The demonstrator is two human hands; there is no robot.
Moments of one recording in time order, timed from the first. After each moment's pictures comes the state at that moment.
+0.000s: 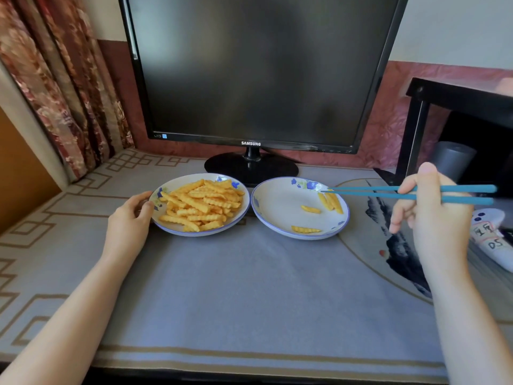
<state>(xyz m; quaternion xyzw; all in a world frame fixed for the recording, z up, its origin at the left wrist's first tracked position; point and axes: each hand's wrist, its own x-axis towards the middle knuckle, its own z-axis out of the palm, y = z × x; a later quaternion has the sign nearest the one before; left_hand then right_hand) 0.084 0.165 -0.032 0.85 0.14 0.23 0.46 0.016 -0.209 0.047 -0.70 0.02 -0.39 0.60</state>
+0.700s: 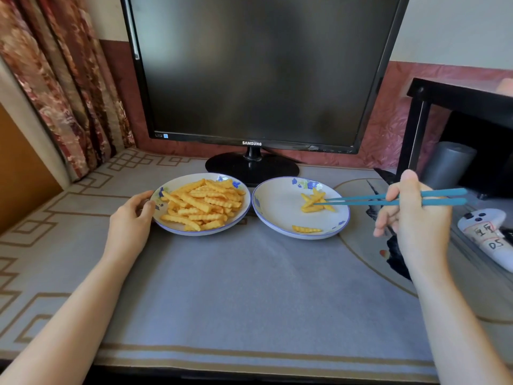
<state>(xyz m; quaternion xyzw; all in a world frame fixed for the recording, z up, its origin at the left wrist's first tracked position) 0.083 0.166 -0.032 0.85 0.13 0.23 0.45 0.027 -0.206 0.029 -0.72 0.06 -0.35 0.60</state>
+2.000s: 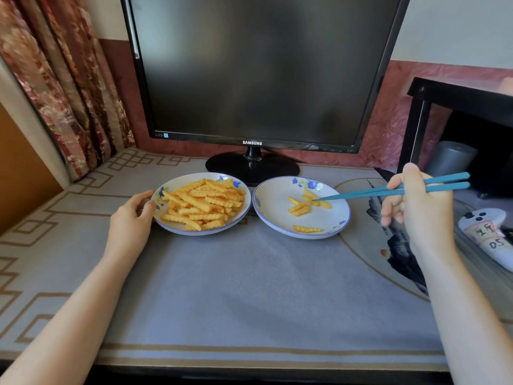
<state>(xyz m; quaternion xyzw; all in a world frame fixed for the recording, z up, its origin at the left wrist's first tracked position) 0.082 0.164 -0.030 0.85 0.14 0.22 0.46 0.038 -0.215 0.045 -0.71 0.07 -0.32 0.62</state>
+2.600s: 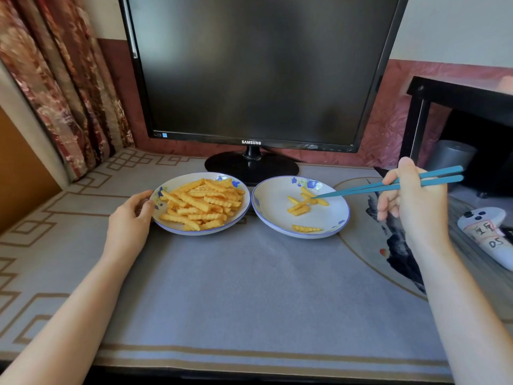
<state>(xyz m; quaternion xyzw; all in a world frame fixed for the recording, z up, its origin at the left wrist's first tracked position) 0.082 0.164 -0.031 0.85 0.14 0.22 0.46 0.046 -0.213 0.047 -0.71 0.06 -0.33 0.62</state>
